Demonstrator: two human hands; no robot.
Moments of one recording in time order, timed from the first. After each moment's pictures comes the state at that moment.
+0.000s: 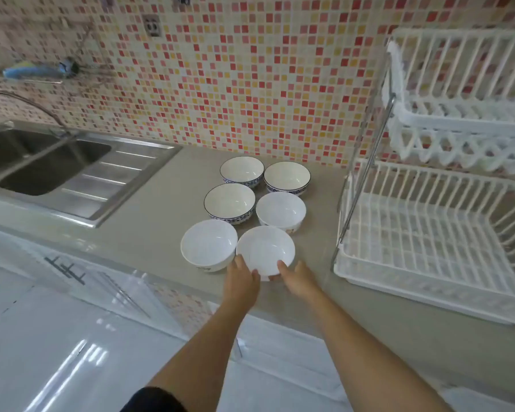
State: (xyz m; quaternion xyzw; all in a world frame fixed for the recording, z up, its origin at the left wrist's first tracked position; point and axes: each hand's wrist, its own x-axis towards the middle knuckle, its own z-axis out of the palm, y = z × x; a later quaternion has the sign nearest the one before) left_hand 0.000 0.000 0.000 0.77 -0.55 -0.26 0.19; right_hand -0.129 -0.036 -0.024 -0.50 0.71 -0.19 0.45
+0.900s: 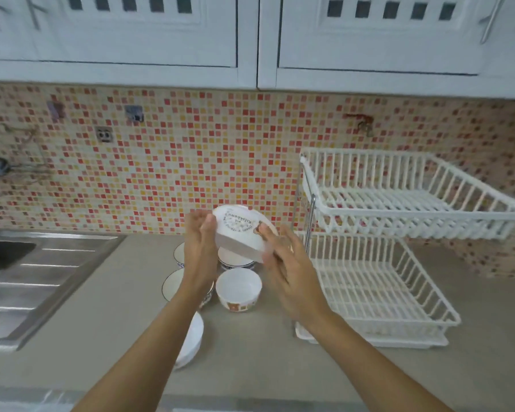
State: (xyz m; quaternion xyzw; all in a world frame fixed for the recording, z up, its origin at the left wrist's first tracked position) left_hand 0.020 -0.032 0.229 0.37 -0.56 -0.40 0.63; right_hand -0.133 0.030 0.209 -0.71 0.51 -0.48 0.11
